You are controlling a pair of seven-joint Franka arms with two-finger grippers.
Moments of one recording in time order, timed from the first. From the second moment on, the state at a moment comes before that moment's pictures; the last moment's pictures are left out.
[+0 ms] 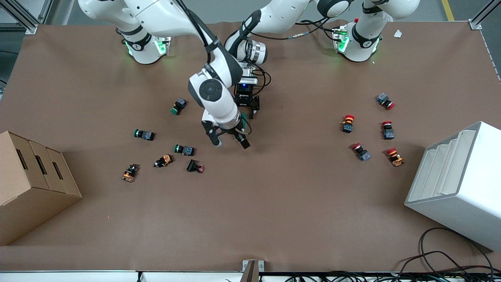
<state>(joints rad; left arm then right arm) -1.13 0.94 -0.24 -1.82 1.91 1.77 -2.69 0.76 0.57 -0.03 -1.79 0.21 2.53 1.62</state>
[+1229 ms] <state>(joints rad) -1.13 0.94 -0.24 -1.82 1.91 1.77 -2.69 0.77 0.68 -0.03 -1.71 0.17 2.53 1.62</state>
